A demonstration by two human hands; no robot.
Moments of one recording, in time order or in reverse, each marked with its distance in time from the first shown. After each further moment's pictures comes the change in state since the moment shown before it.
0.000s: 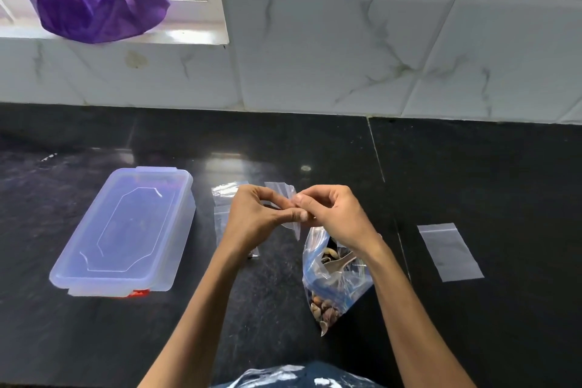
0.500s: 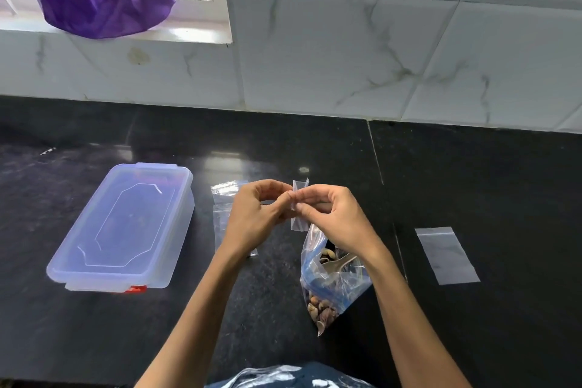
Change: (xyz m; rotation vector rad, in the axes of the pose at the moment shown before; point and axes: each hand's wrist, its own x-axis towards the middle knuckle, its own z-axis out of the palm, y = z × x) left_hand 0.000 -0.002 0.006 -0.081 0.070 0.017; right_hand -0.003 0.000 -0.002 -0.155 -0.012 -0.048
